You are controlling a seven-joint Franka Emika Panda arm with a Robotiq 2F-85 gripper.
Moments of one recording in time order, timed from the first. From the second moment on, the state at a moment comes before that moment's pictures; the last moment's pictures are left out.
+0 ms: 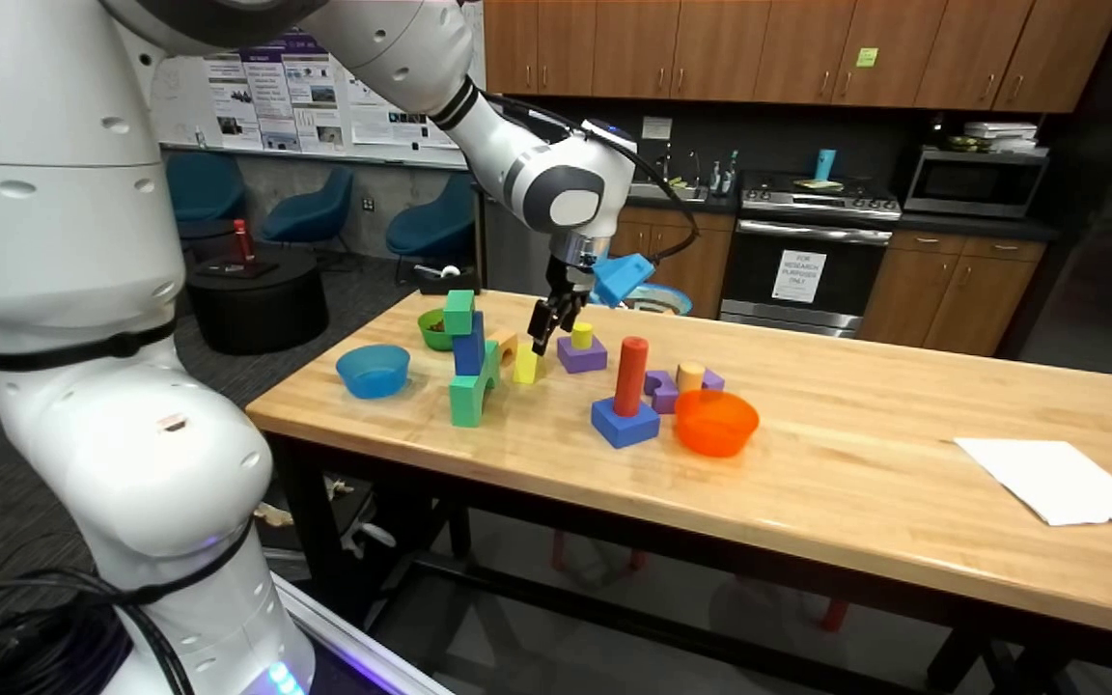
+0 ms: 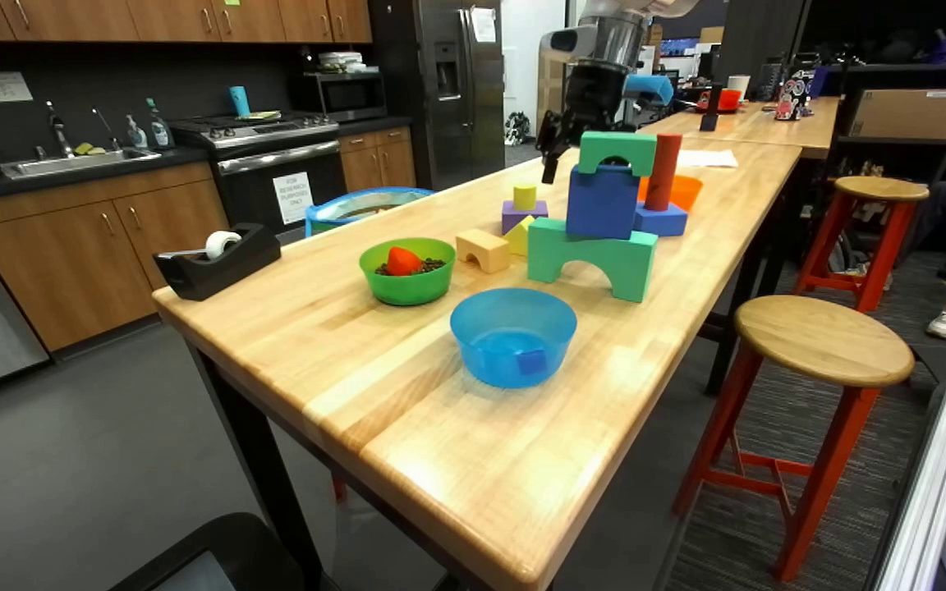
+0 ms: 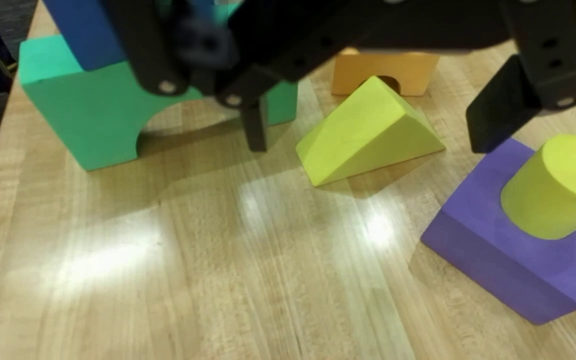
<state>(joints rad) -0.11 0.09 -0.14 -2.16 0.34 2.23 -2.00</state>
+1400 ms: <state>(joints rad) -0.09 0.13 -0.03 -2.12 0.30 2.23 -2.05</state>
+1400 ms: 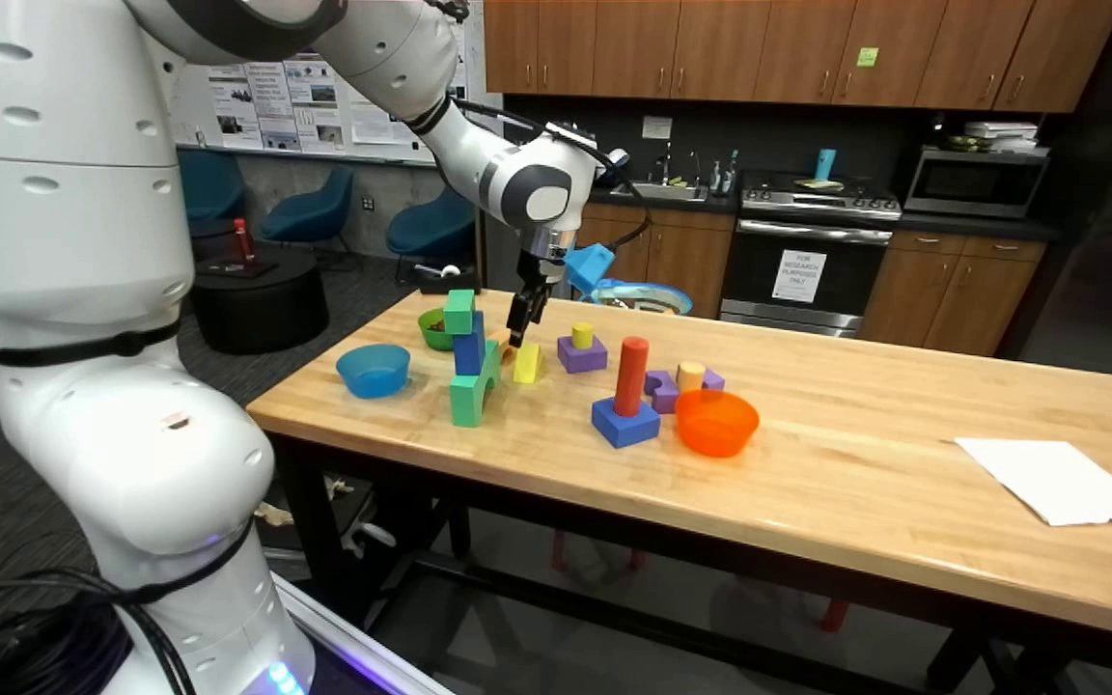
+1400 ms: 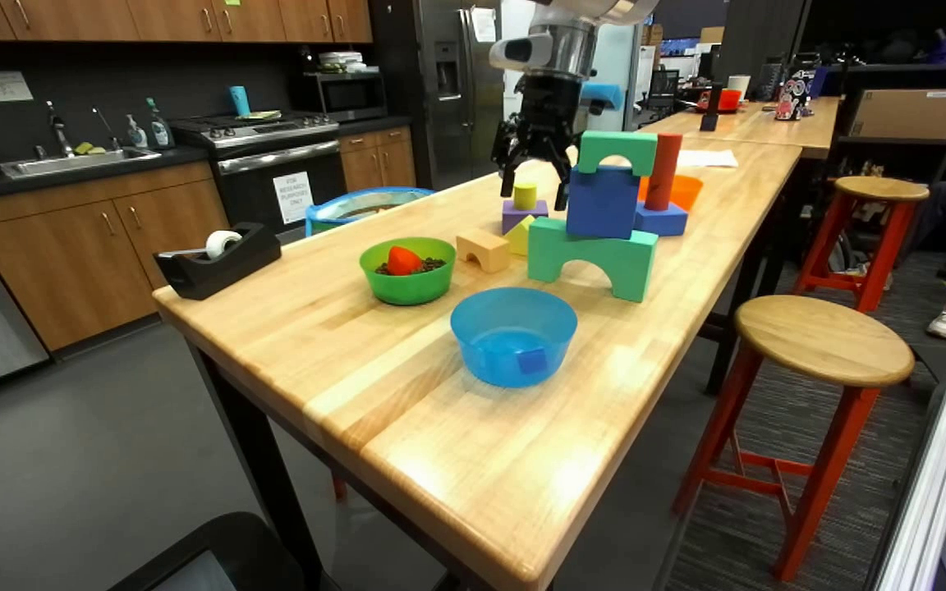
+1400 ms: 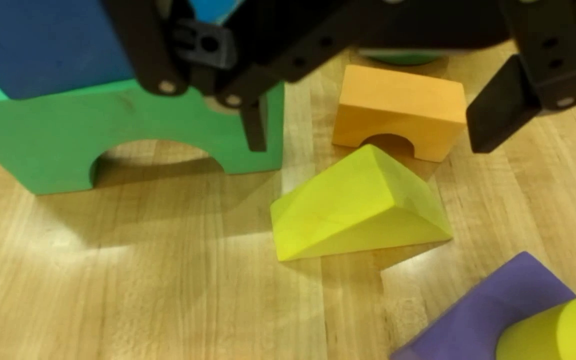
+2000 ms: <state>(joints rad) -0.09 0.17 -0.02 -2.08 0.26 2.22 -2.05</state>
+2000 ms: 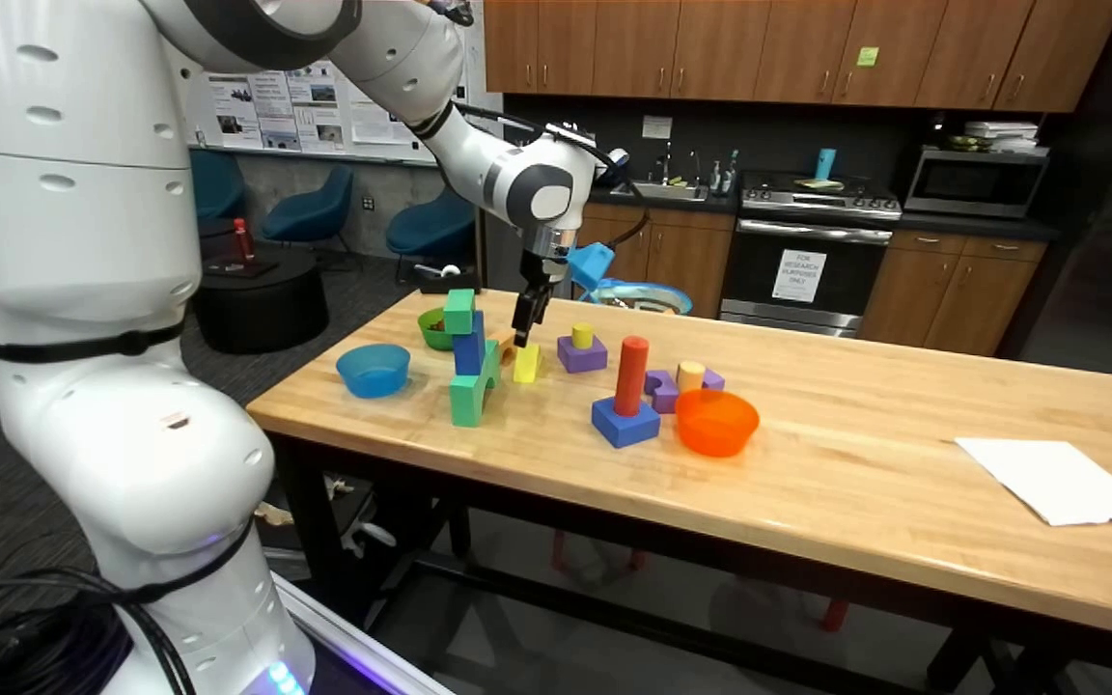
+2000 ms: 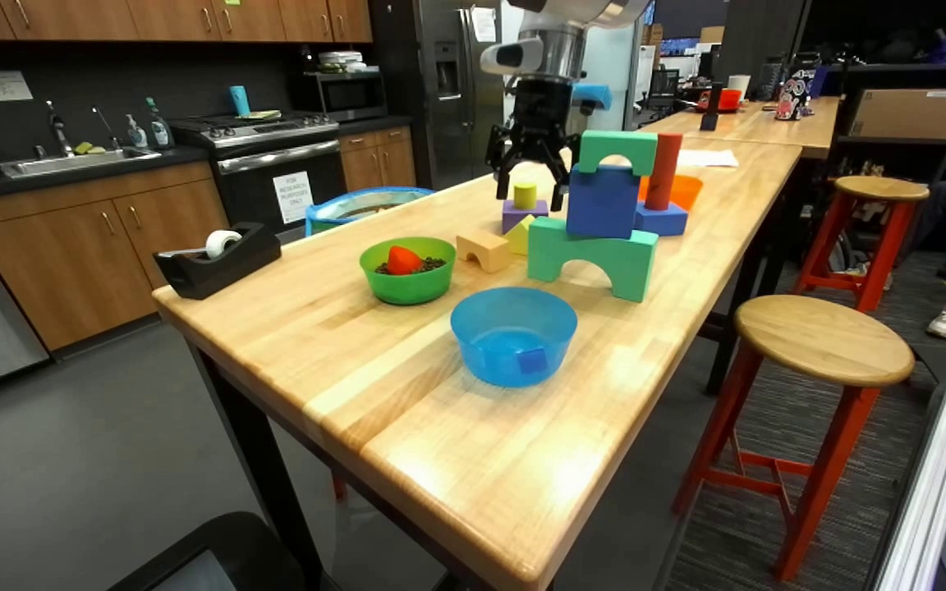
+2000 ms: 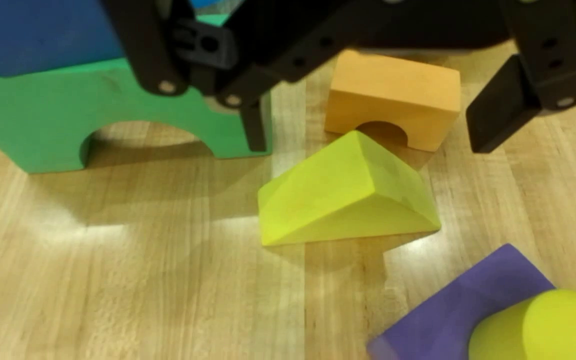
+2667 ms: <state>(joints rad) -0.09 0.22 0.01 -2.03 0.15 2.19 -2.11</state>
